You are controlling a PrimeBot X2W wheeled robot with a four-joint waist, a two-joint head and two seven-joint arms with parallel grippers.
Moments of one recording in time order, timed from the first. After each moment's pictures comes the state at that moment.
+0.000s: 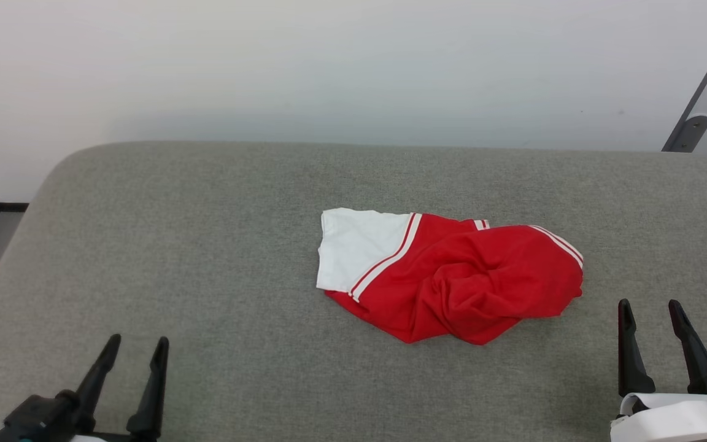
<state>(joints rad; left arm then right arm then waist) 0.07 0.39 -0.05 0.11 -0.45 -0.13 -0.26 -0.01 -0.05 -0.11 0.12 0.14 0.13 -0.26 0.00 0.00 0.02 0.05</state>
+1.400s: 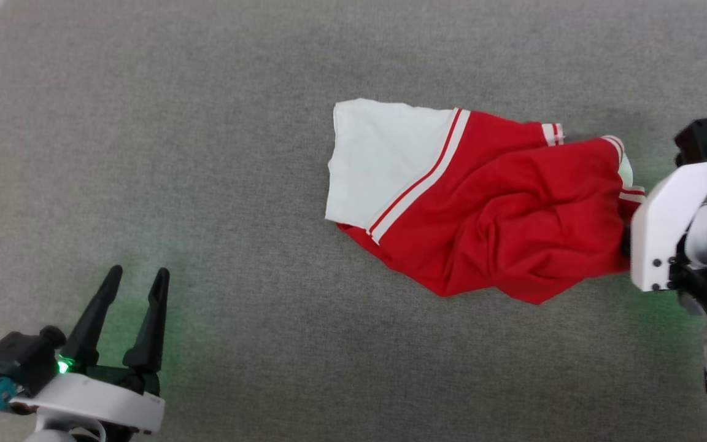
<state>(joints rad) -0.09 0.44 -0.12 0.09 -0.62 -0.13 -0.26 -0.53 -0.18 -0.05 0.07 0.18 0.13 1.05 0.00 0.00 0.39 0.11</state>
